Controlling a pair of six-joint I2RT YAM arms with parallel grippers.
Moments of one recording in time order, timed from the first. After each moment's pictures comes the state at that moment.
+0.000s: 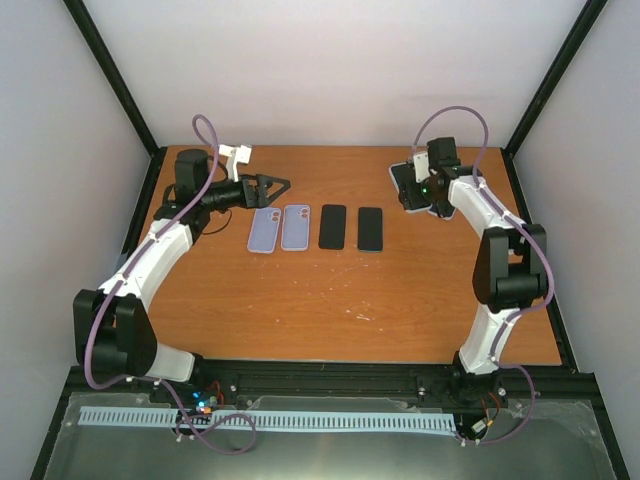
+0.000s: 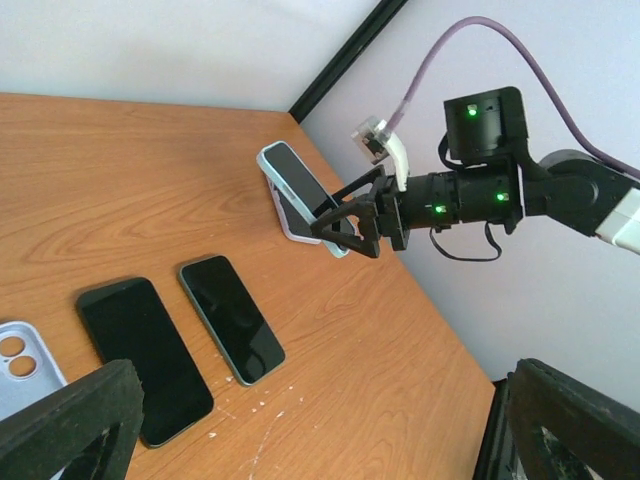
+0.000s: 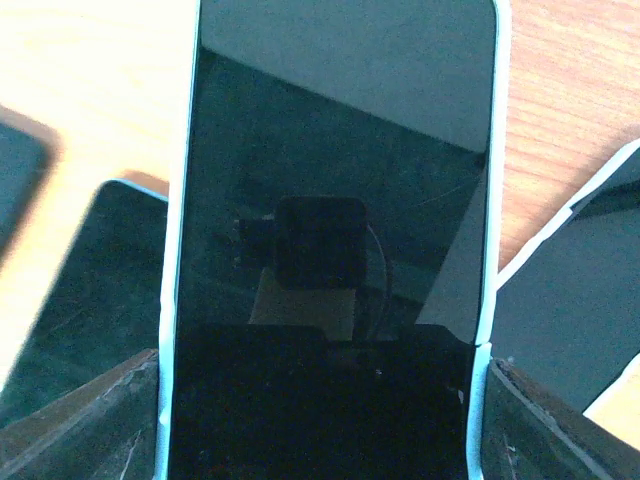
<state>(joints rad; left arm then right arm) -0.15 1.41 1.11 -0.09 0.87 -0.40 0.12 1.91 1.53 -0.62 -0.09 -0.18</state>
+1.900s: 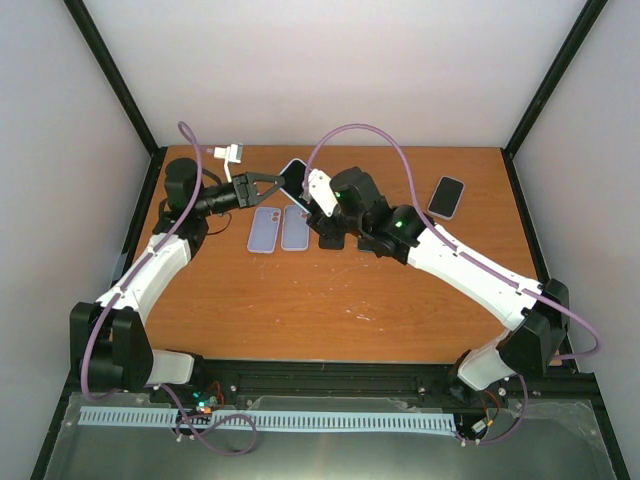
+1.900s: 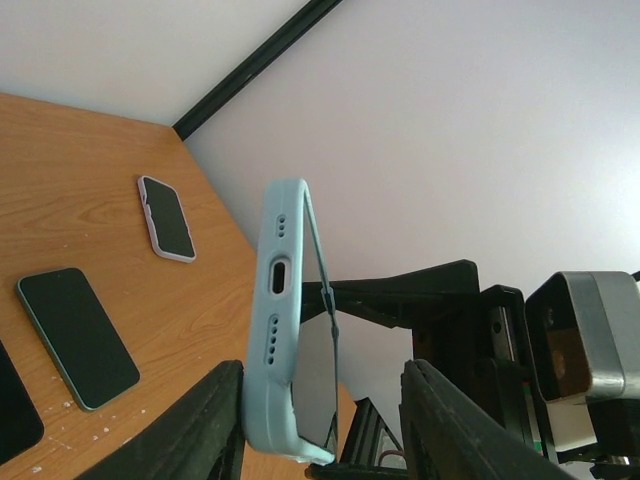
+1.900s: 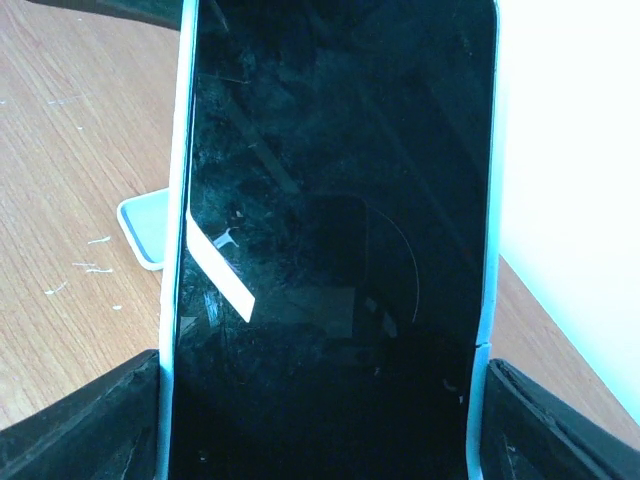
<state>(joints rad) -0.16 1.33 0.98 0.30 1.03 -0.84 0.86 1.49 1.44 -0.51 0.21 -0.32</state>
